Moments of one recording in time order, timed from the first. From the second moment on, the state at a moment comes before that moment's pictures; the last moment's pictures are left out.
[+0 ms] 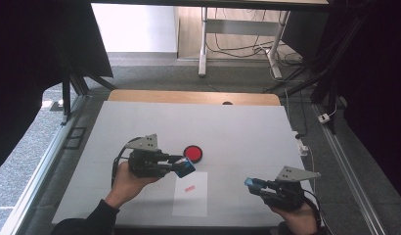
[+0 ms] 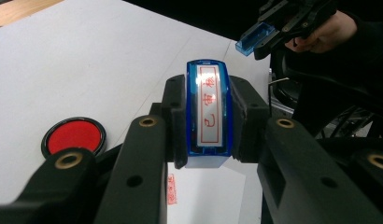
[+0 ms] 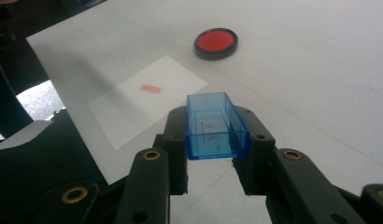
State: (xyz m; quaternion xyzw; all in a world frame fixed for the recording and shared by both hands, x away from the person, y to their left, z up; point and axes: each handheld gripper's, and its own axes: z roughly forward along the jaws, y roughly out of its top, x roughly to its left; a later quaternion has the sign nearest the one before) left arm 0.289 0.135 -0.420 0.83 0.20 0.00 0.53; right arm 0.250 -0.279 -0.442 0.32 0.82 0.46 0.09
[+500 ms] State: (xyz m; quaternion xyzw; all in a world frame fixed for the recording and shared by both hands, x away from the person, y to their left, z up) left arm 0.286 0.137 -0.415 0.82 0.17 0.00 0.54; right arm 0.258 -0.231 -0.439 0.23 0.86 0.46 0.04
